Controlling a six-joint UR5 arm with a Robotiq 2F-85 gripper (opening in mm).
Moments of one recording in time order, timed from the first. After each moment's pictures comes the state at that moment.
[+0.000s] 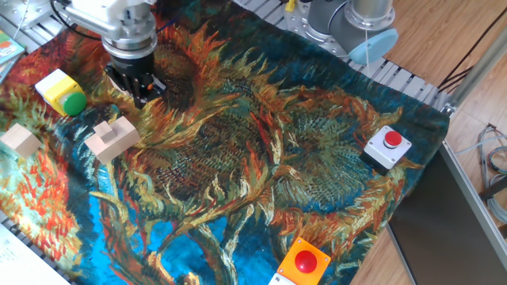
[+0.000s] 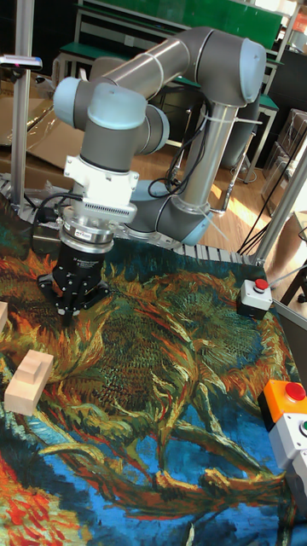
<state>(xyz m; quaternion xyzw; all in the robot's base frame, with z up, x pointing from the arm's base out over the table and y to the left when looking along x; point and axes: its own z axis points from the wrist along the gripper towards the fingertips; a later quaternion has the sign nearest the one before) 0.554 -0.129 0.103 -0.14 0.99 -0.04 0.07</state>
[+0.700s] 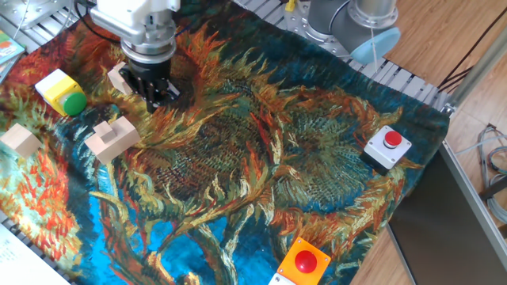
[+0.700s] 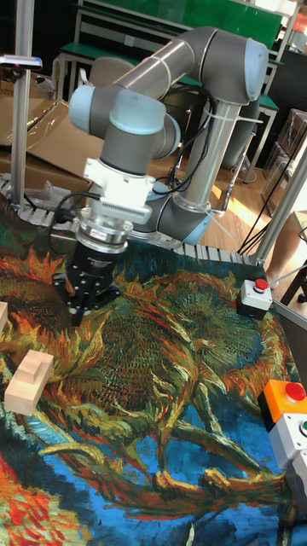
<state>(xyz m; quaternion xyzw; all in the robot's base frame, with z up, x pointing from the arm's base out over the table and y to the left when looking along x) 0.552 -0.136 0.099 -0.13 0.99 -0.07 0.08</state>
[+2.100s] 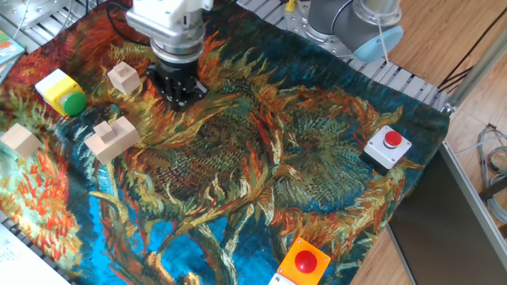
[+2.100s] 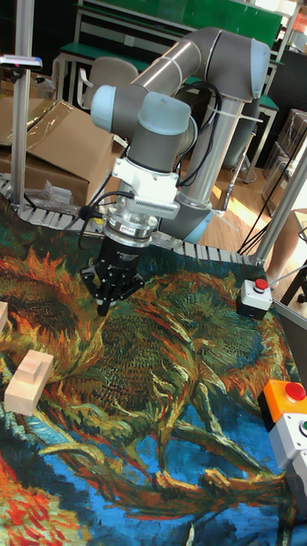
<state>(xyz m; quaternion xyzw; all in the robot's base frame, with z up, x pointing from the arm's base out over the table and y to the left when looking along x) 0.502 -0.066 0.098 -0.14 0.99 -0.05 0.07</state>
